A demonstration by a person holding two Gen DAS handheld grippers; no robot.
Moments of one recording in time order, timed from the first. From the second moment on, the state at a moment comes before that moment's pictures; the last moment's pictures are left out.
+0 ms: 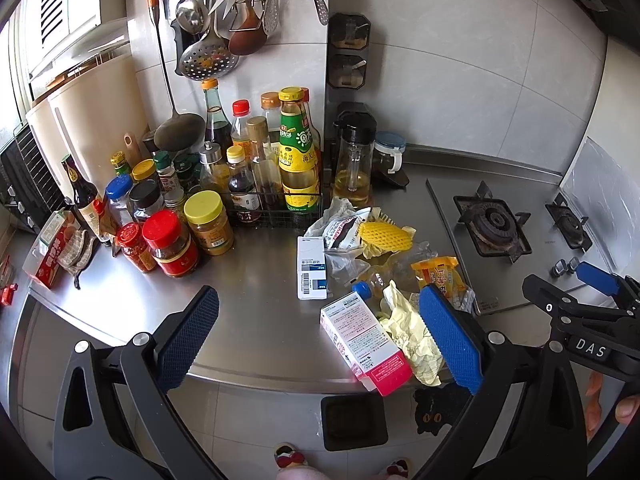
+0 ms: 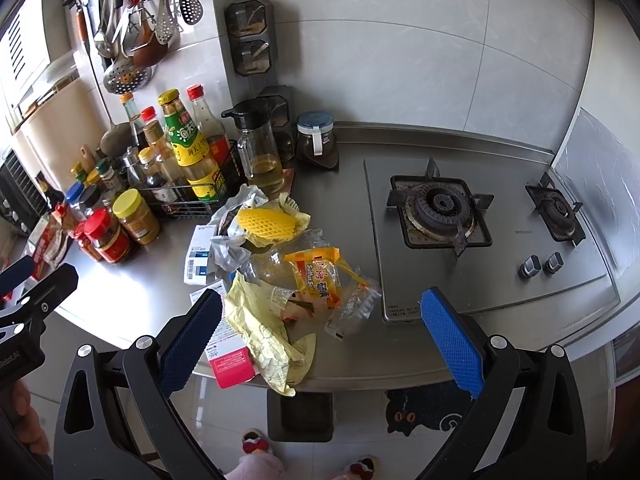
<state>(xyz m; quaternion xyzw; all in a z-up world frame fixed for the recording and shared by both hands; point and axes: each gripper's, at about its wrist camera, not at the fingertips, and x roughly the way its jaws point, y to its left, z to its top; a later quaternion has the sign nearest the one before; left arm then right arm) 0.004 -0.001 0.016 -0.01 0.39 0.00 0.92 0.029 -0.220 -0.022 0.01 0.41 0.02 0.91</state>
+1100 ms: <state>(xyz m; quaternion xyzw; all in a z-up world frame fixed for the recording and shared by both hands) 0.062 0.000 -0.128 -0.11 0.53 0.02 0.84 0.052 -0.190 -0.171 -0.04 0.51 0.23 0.83</state>
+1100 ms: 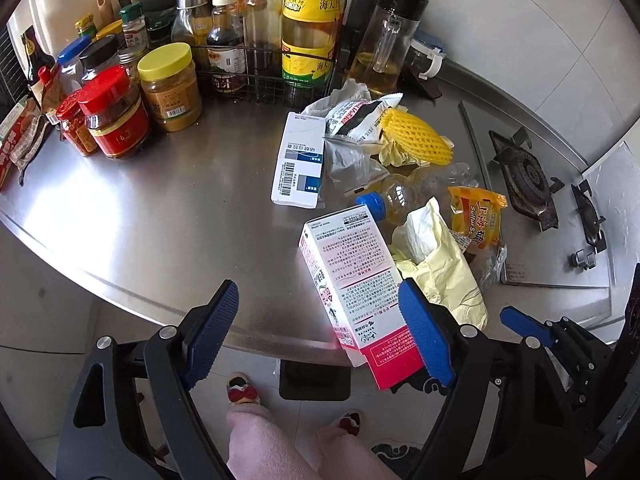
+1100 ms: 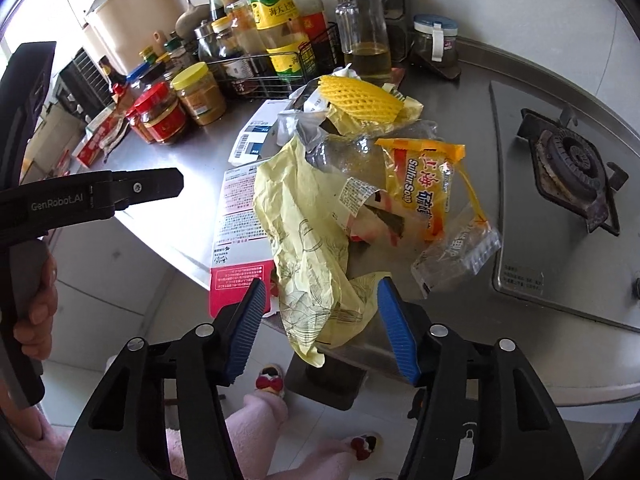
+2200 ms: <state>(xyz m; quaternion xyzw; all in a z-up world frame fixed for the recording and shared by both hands) 0.096 -0.034 -0.197 -0.12 0.58 0.01 0.81 0.063 -0.196 -0.191 -0.06 0.52 0.24 0.82</state>
